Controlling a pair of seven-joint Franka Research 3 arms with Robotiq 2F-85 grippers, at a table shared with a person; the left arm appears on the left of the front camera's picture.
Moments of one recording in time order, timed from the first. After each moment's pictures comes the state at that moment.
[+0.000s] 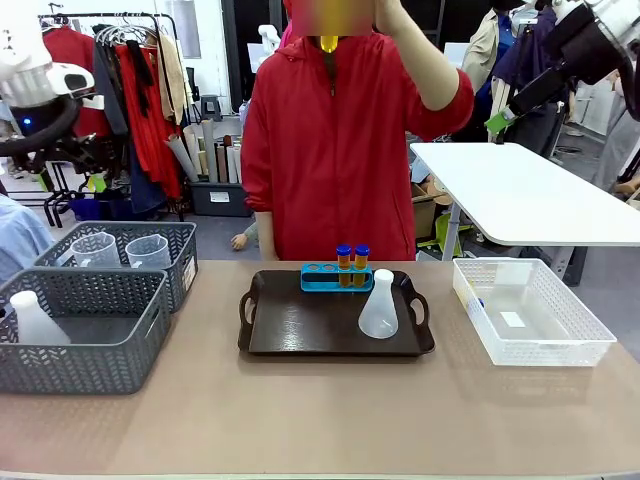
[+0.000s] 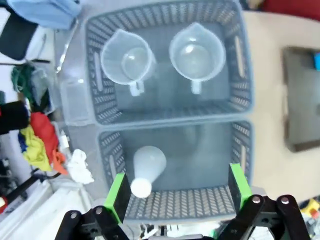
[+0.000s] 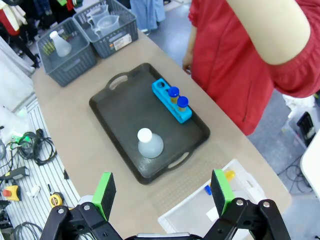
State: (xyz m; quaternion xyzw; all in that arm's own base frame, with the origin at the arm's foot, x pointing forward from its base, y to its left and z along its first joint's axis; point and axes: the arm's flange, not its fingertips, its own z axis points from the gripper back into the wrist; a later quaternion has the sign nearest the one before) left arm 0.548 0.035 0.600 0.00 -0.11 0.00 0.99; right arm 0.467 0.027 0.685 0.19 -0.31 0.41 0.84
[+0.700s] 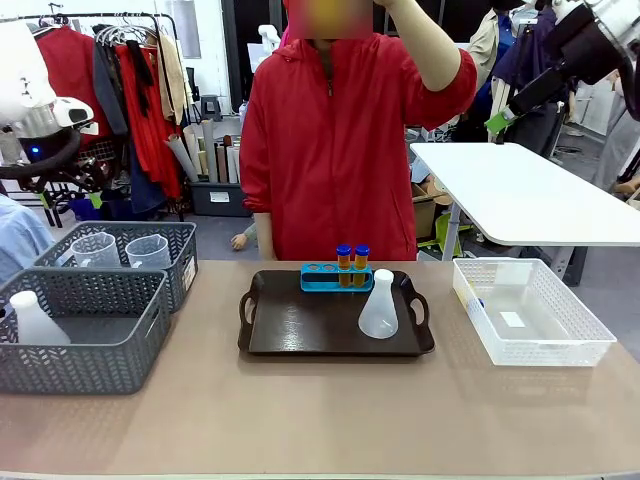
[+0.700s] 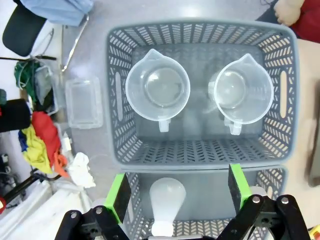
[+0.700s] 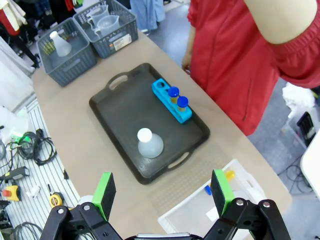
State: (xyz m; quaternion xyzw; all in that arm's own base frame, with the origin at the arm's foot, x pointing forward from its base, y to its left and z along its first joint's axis) left arm 0.606 0.076 0.545 0.02 -0.11 0.02 0.99; right arm 0.467 0.027 0.685 0.19 -0.31 0.41 0.84
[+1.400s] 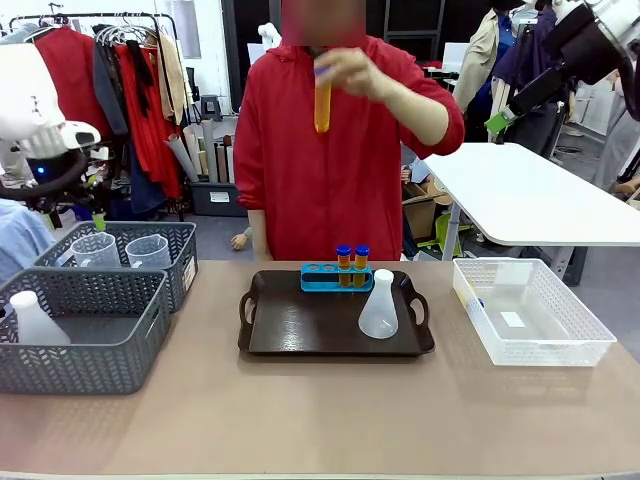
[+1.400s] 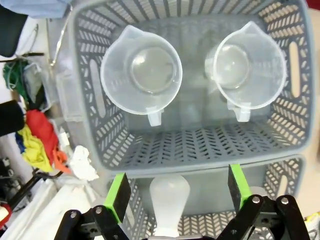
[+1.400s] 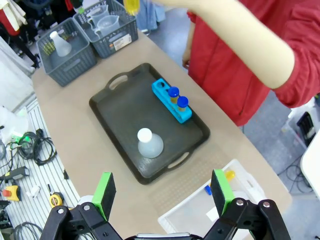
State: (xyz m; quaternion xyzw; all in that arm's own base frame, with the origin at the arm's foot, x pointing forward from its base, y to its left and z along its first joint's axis) left arm 0.613 0.081 0.493 0.01 -0.05 -0.02 1.00; right arm 0.467 0.027 0.685 0.19 -0.31 0.41 0.84
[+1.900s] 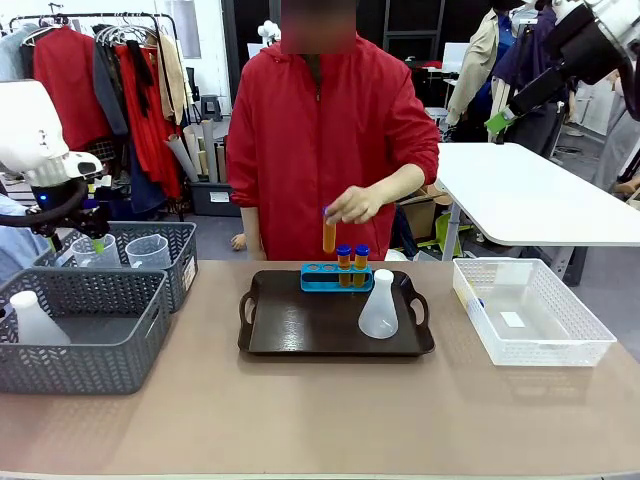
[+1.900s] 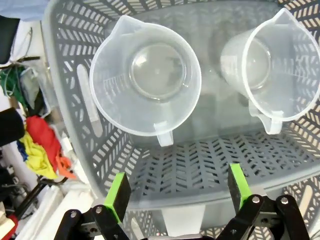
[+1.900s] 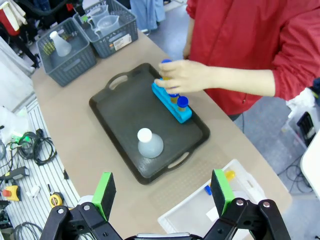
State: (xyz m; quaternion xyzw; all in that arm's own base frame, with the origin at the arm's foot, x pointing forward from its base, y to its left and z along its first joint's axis) left arm 0.624 0.098 0.442 0.01 -0.04 -0.05 1.00; right arm 0.467 0.027 0.685 0.19 -0.31 0.41 0.84
